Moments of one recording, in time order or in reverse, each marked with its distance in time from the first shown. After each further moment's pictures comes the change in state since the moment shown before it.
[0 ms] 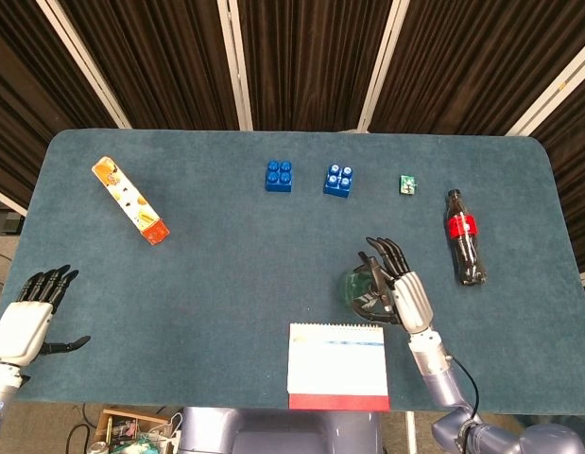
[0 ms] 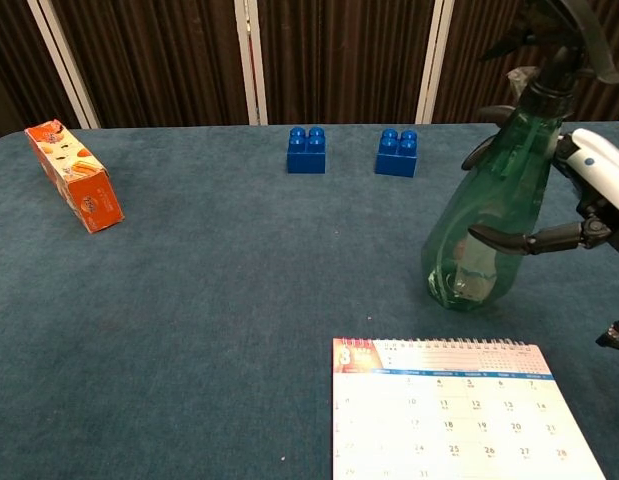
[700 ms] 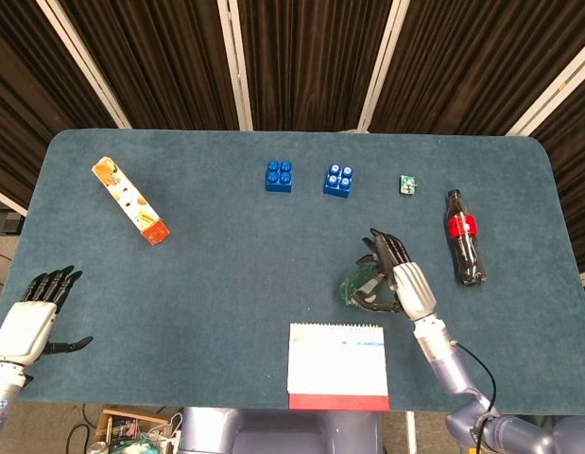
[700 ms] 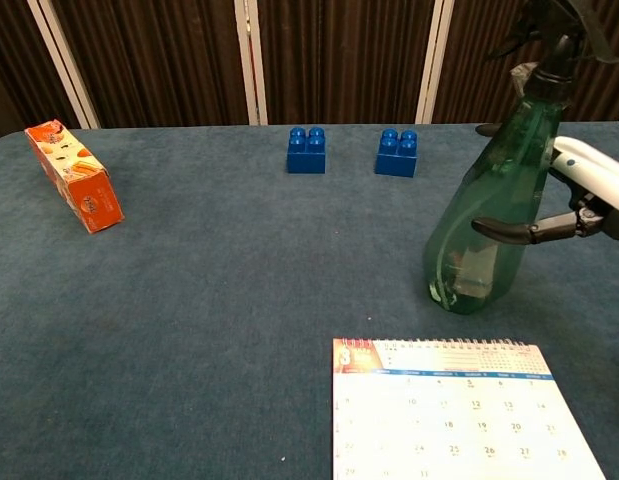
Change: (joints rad) left arm -0.009 -0.005 0.001 -0.002 -0.010 -0.017 0.004; right arm 0.038 0.170 0.016 -0.185 0.104 -0.280 -0.127
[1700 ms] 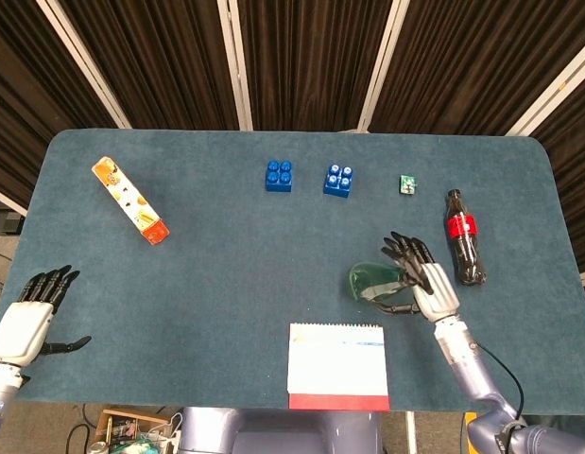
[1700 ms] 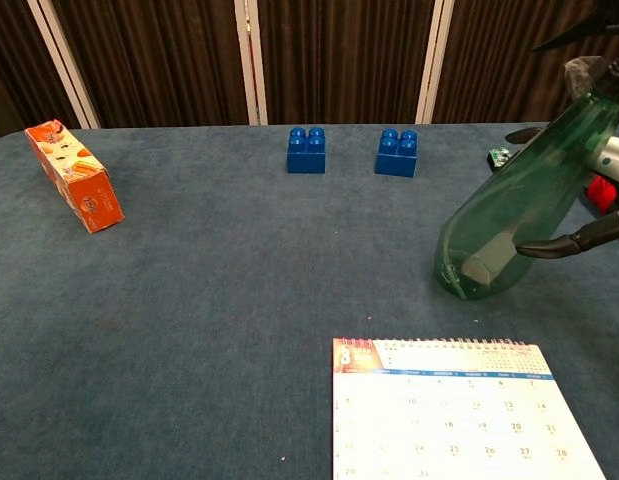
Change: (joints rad) left arm 0.005 0.004 0.005 0.007 0.012 0.018 -0.026; right arm -0.033 0.180 0.029 -0.266 0.087 -0.058 -0.335
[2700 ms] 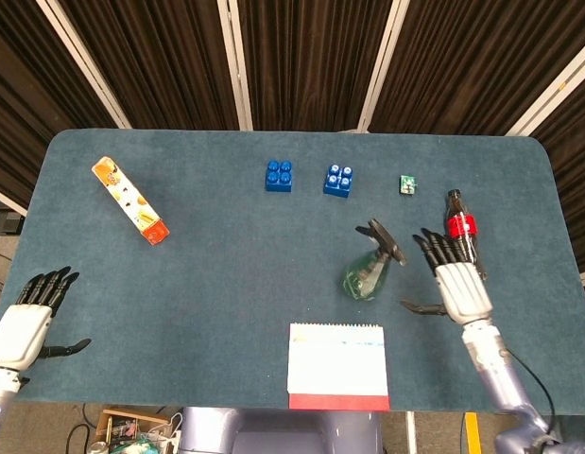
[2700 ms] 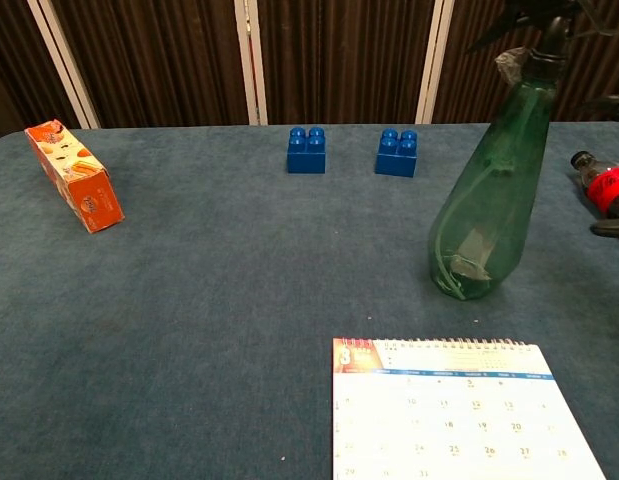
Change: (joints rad) left arm 0.018 0.010 0.011 -0.018 0.034 0.047 0.005; right arm -0.073 0.196 -0.003 -0.183 0.043 0.039 -0.179
